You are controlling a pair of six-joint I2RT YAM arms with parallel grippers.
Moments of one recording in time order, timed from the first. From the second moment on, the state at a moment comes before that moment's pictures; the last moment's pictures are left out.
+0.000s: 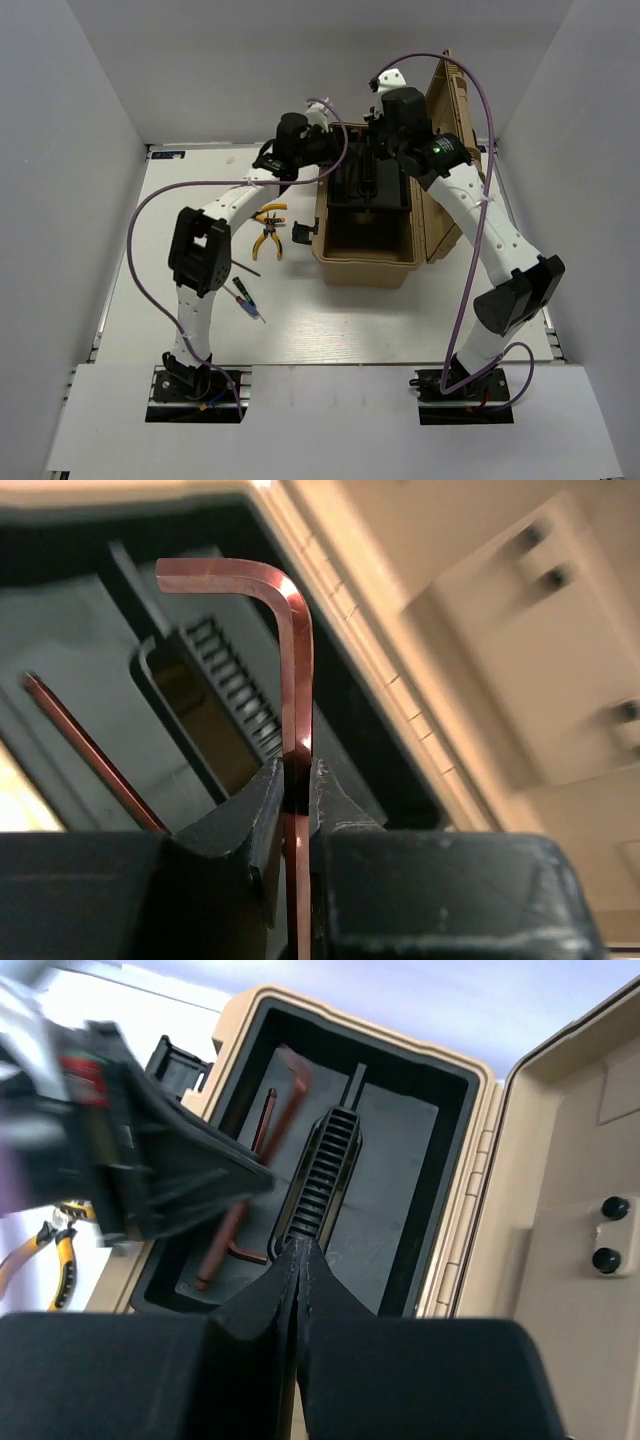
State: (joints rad) left arm -0.48 2.08 1.81 0.07 0.49 -0.54; right arm 0.57 1.70 1.94 -0.71 0.27 0.03
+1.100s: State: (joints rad) left arm -0.40 1.02 1.10 -0.50 -0.50 -0.50; right arm 0.80 2.07 2.10 -0.80 -0.45 -0.05
